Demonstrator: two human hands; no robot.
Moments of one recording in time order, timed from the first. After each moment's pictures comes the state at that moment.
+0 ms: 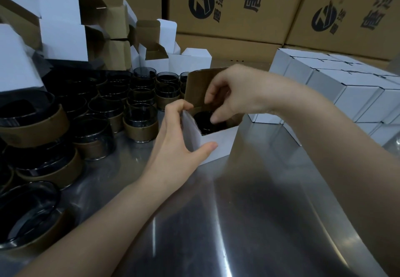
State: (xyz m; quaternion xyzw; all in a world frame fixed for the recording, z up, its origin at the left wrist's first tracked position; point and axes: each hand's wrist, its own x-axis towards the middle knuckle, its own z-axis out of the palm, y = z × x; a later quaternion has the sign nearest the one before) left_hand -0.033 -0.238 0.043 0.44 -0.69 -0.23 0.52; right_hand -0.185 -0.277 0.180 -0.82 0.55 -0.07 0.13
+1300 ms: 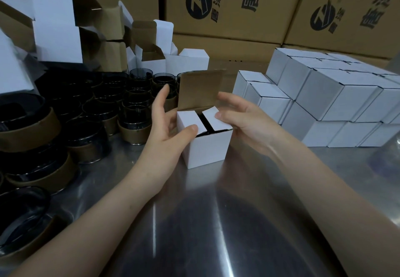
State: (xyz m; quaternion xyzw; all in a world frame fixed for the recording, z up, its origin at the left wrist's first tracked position) left_hand -0.038 -0.238 0.060 0.36 -0.57 -0.45 0.59; right_hand -0.221 -0.296 0.086 -0.60 0.42 -0.41 0.54
